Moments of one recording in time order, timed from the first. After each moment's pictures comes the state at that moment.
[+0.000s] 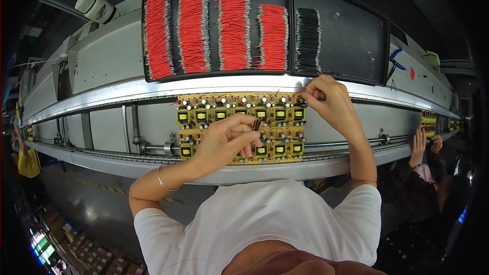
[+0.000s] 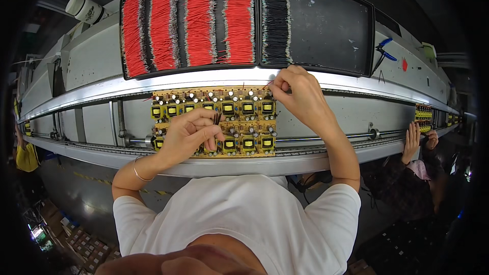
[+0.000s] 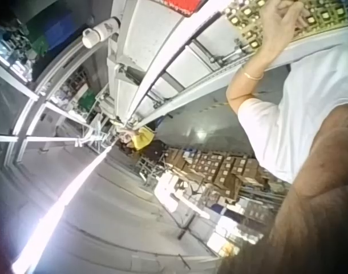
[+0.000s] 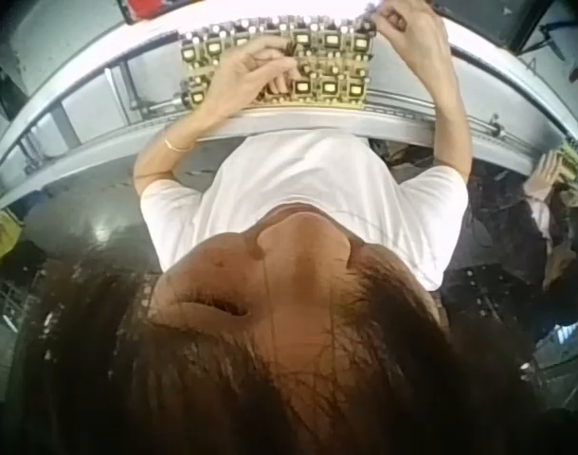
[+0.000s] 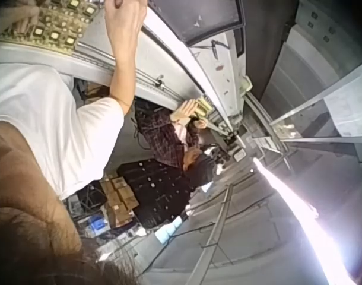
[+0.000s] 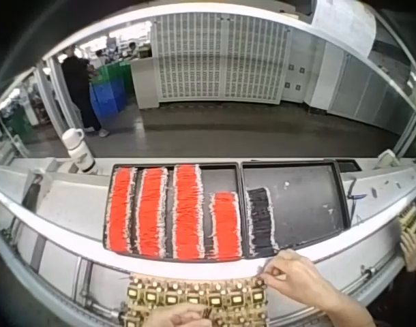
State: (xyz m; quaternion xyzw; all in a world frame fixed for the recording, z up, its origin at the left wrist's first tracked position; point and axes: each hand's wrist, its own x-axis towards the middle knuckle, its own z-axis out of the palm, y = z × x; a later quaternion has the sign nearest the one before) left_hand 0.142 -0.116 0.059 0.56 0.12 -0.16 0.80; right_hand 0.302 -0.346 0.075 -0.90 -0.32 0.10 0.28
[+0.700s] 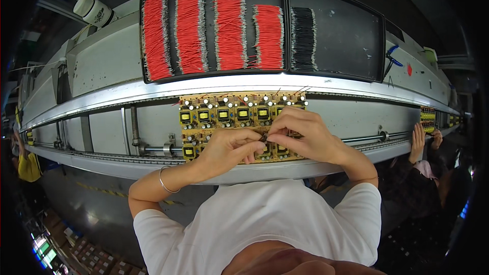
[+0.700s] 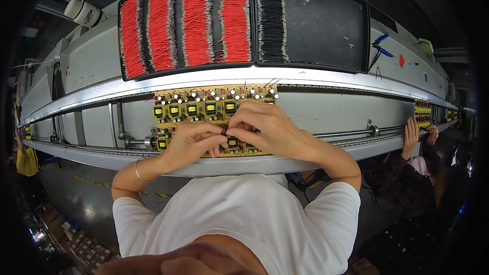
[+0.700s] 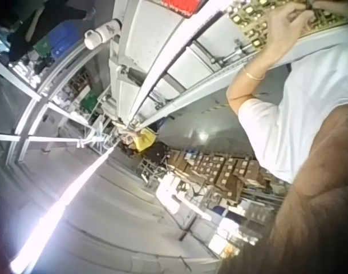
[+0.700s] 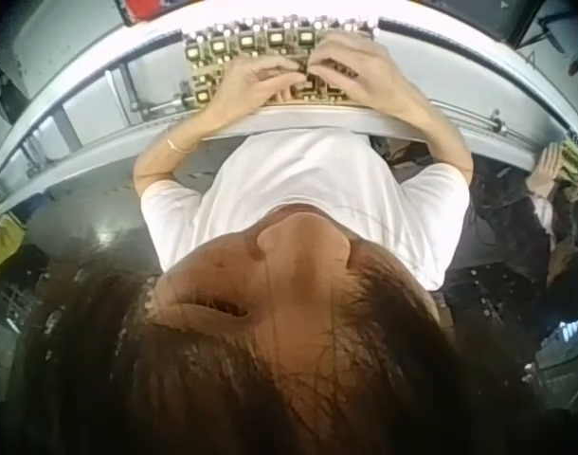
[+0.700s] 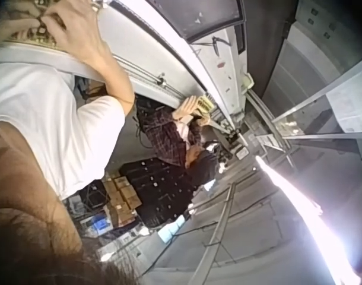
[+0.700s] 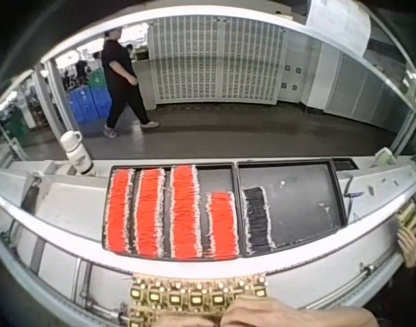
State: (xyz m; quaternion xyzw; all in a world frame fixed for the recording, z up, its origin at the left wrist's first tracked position) left_hand 0.135 -0.124 0.057 0.60 0.09 -0.21 0.76; right_hand 0.249 -0.326 0.082 -0.72 -0.44 0.24 0.49
